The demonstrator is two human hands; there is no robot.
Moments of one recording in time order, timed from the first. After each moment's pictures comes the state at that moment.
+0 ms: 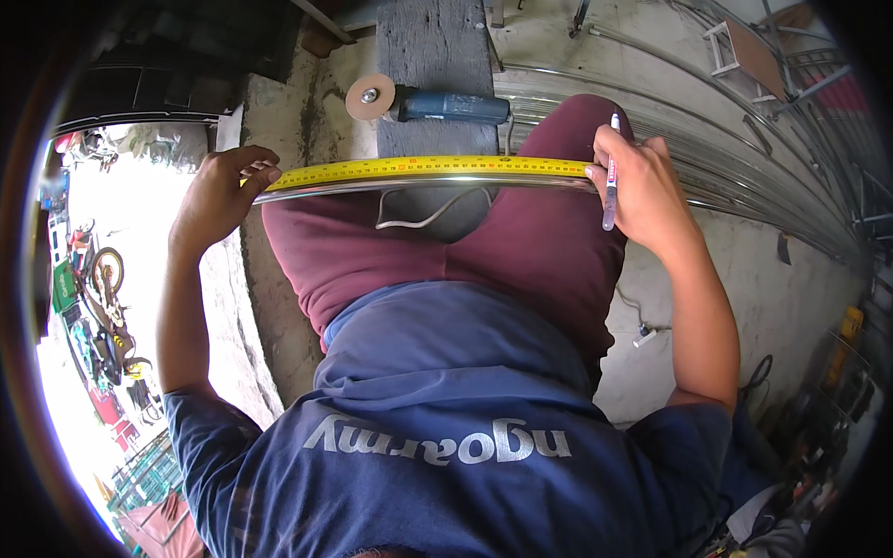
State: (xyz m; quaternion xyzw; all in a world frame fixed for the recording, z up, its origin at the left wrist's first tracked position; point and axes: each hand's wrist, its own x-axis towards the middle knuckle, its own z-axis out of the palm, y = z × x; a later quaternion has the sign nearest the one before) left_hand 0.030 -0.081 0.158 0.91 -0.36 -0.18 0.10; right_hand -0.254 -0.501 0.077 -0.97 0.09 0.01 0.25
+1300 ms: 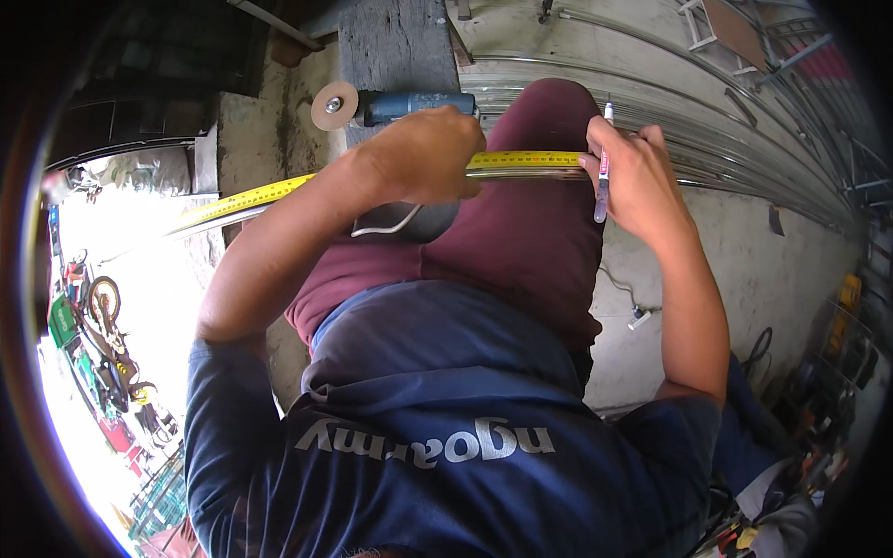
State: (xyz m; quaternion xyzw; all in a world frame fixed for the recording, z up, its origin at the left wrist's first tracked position) left_hand -0.060 -0.320 0.084 0.73 -0.60 -0.33 0.03; right_hand -0.276 -0.526 0.065 -0.97 0.11 -0.01 0.21
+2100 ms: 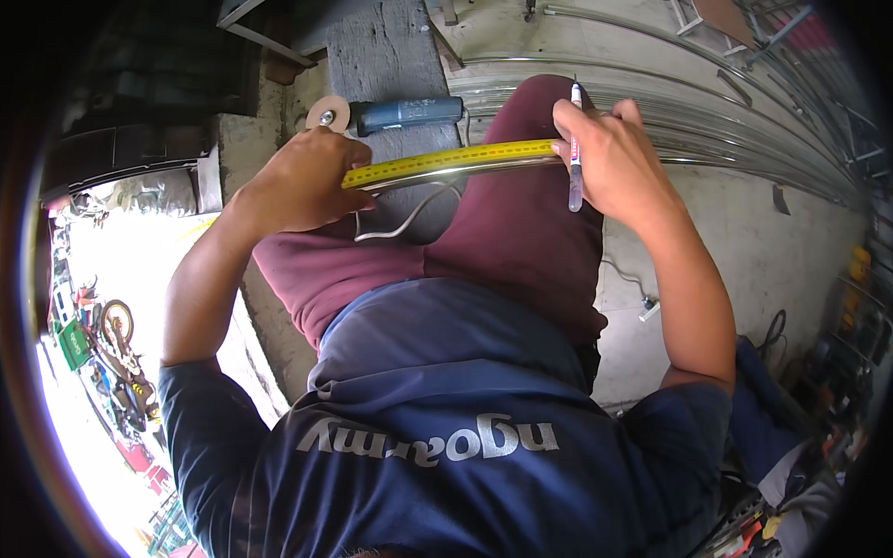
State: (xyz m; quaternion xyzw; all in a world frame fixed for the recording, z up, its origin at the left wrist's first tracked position) left_hand -0.018 -0.240 0.134 0.78 -0.55 -0.30 -0.03; right_hand -0.270 -0.521 0.075 -0.98 0.08 -0.01 0.20
